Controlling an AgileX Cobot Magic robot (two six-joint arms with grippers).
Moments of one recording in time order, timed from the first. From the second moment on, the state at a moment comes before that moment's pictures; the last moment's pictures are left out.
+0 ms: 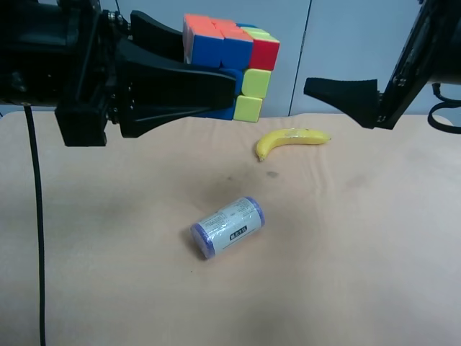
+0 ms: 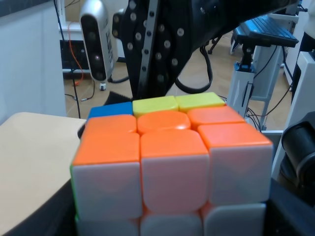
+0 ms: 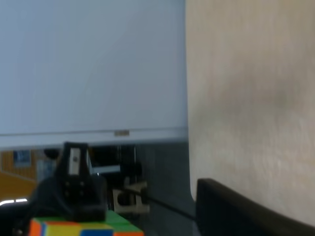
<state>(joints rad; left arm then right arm) -0.47 1.26 -0.77 -1.71 0.86 1.97 0.01 1.21 -0.69 1.70 1.19 -0.62</state>
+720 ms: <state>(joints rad) -0.47 1.26 -0.77 -1.71 0.86 1.97 0.31 1.36 -0.69 1.74 1.19 -0.63</state>
